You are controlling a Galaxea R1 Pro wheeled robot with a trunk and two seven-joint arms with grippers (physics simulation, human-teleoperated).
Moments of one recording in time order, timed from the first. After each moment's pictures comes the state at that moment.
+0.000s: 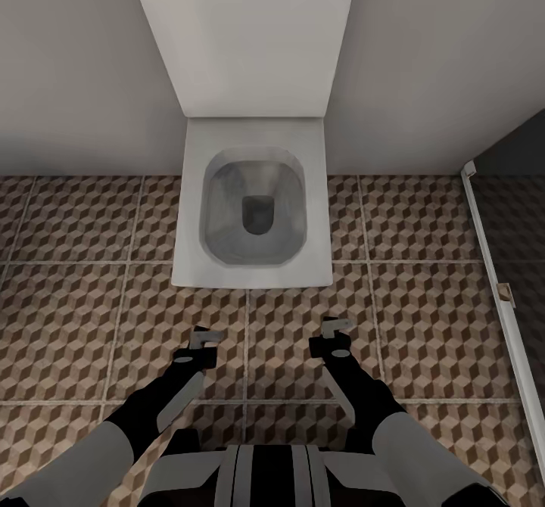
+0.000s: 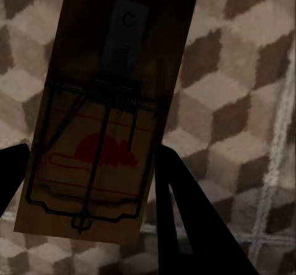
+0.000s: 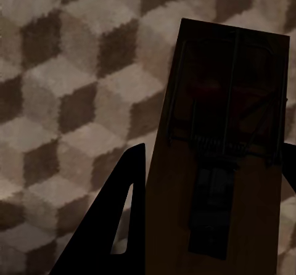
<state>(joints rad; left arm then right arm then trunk) -0.69 0.11 -0.65 -0.81 0.69 0.33 0.51 -0.72 0.09 0.32 -0.65 -0.14 0.26 -0.28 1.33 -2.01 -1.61</state>
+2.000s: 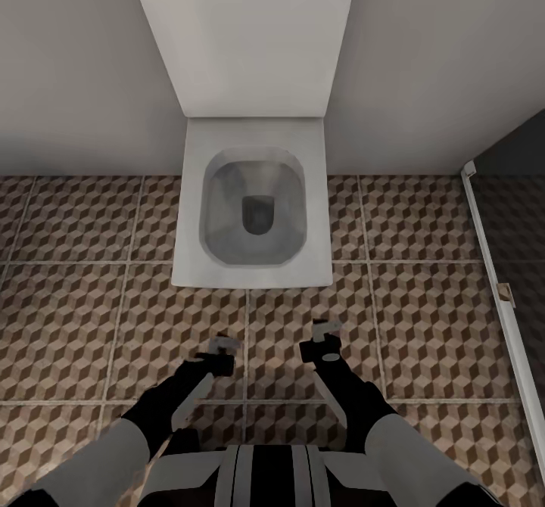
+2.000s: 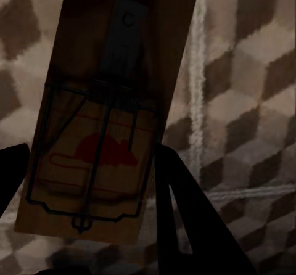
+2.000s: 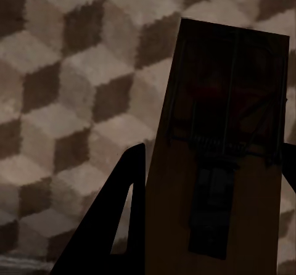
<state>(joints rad) -0.70 0.04 -0.60 -0.73 0.58 0.41 0.29 -0.72 0.12 0.38 -0.63 -0.14 0.26 -0.28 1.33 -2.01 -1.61</state>
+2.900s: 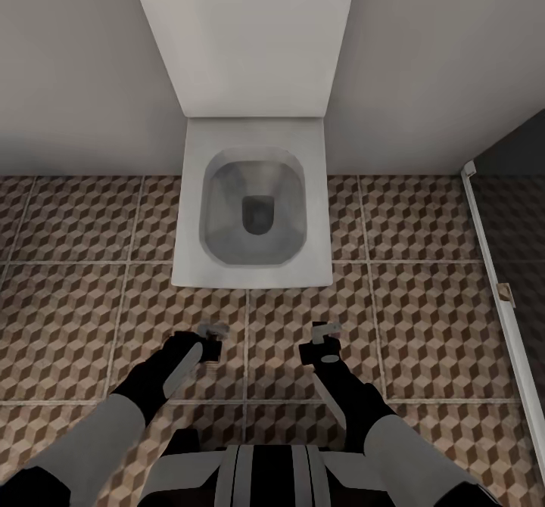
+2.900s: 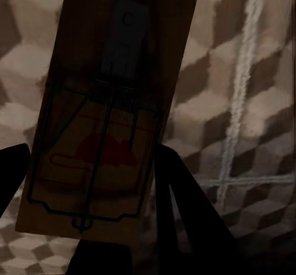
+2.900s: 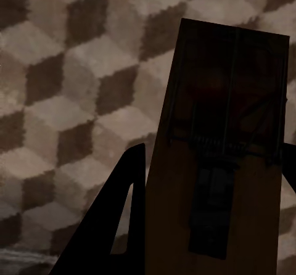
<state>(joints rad) -0.78 0.05 -0.46 -0.76 0.54 0.68 0.29 -0.72 0.13 0.38 -0.61 -0.15 0.26 -0.28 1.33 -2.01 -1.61</state>
